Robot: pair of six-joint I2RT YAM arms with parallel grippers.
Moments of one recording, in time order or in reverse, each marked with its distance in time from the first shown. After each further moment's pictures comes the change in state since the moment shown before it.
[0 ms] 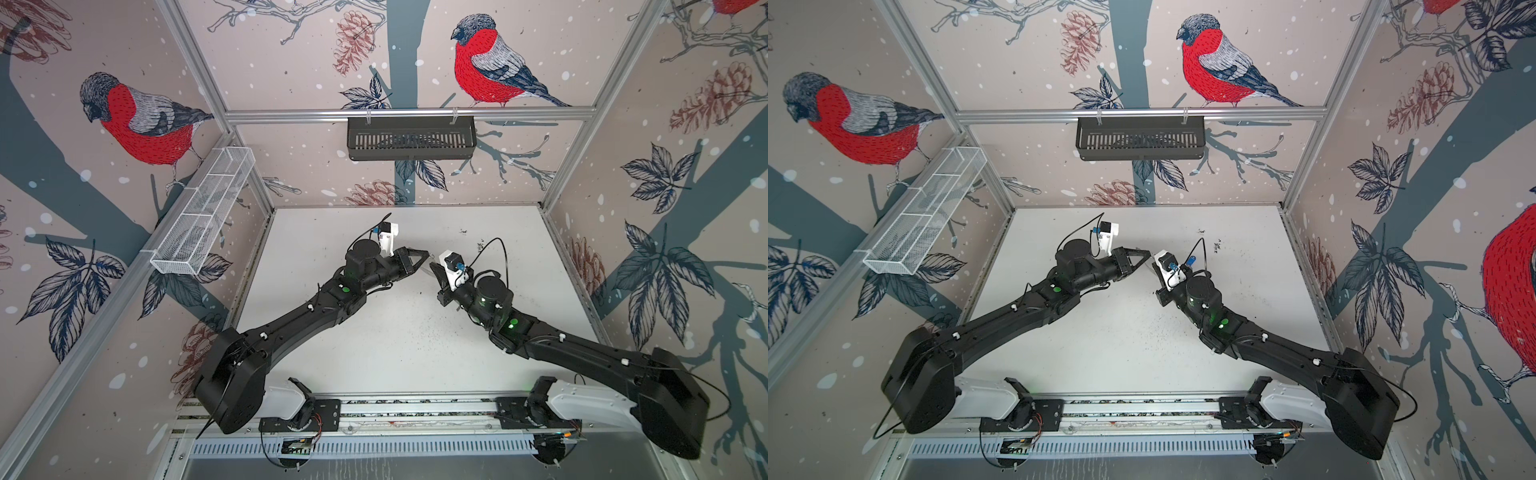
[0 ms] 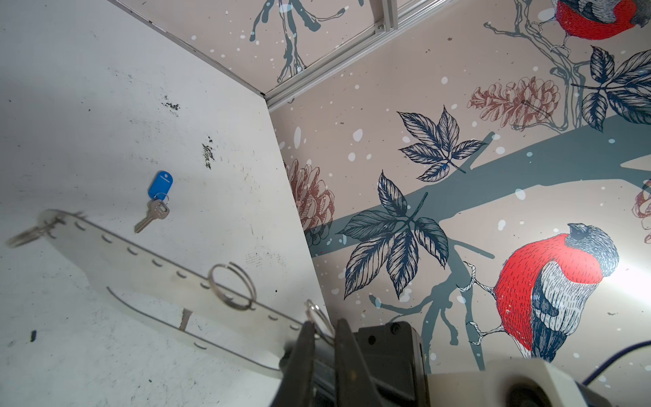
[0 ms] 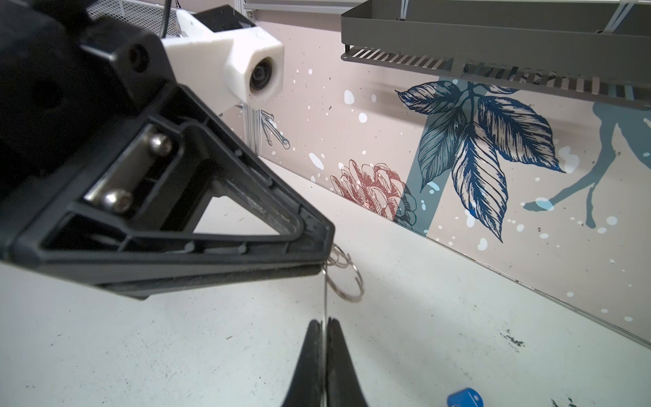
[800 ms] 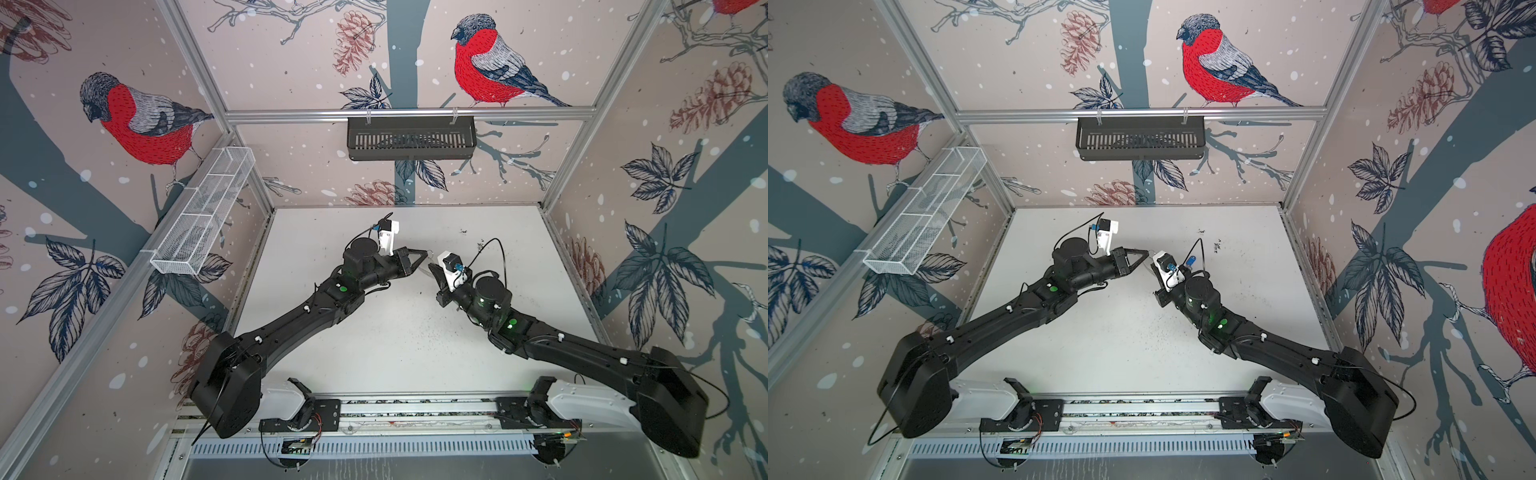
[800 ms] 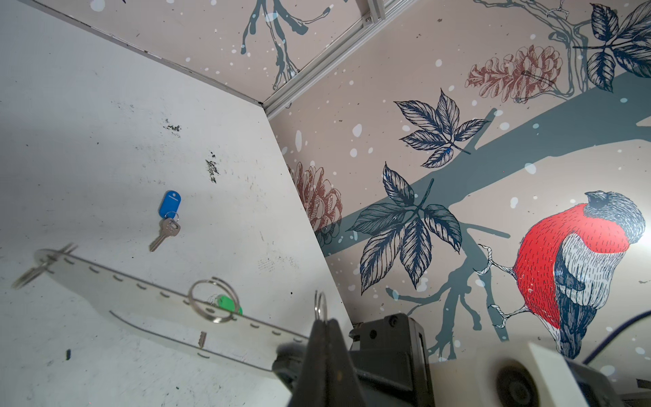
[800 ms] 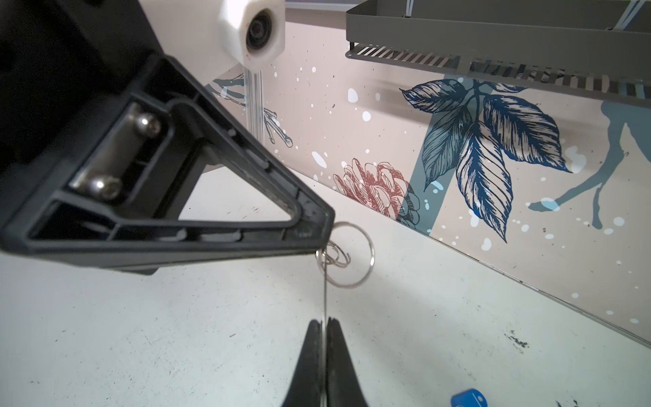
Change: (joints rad) left arm 0.002 -0.027 0.010 -0.040 0.006 0.141; right arm 0.006 0.007 0.001 0.000 0.001 0.000
